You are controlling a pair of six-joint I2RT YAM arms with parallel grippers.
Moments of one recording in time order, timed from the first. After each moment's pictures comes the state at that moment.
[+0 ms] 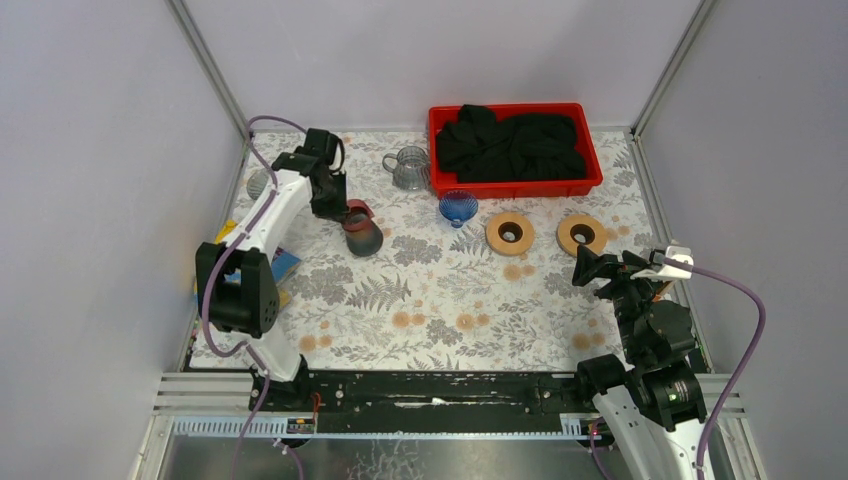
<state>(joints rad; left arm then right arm) -0.15 1.73 1.50 -0.89 0.06 -0.21 0.26 0.15 0.60 -0.47 0.25 0.25</state>
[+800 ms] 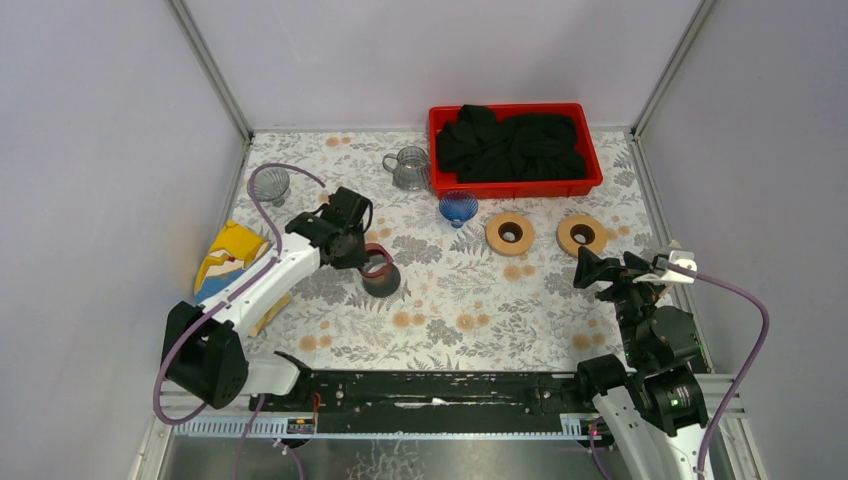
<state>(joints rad) -0.45 1.33 1.03 -0.80 -0.14 -0.53 0.26 0.12 0.60 -0.47 0.25 0.25</state>
